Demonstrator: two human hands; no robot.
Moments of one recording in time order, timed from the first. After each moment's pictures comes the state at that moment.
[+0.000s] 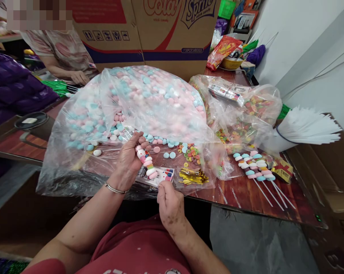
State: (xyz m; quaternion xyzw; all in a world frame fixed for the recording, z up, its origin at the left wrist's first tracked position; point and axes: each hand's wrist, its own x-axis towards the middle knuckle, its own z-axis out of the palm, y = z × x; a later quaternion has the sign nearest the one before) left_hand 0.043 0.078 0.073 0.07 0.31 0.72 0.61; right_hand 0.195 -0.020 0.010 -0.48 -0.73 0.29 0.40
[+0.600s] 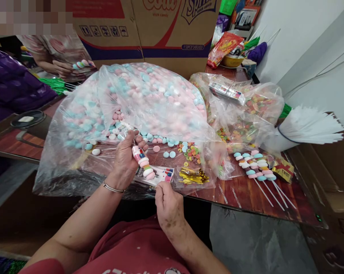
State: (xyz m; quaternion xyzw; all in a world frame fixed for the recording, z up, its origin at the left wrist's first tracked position) left_hand 0.037 0.078 0.069 0.09 0.35 0.75 0.55; right_hand 0.192 -0.024 0.022 -0.51 -0.71 0.32 0.37
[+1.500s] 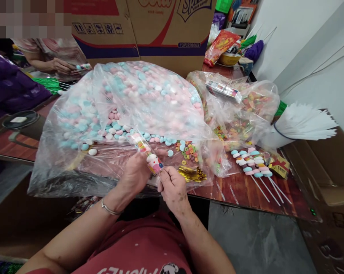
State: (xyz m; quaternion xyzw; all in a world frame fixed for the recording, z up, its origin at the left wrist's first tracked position) left_hand 0.072 0.033 0.057 0.20 0.34 0.66 0.64; right_hand 0.190 0.010 0.032 -0.44 -0.44 0.65 0.43
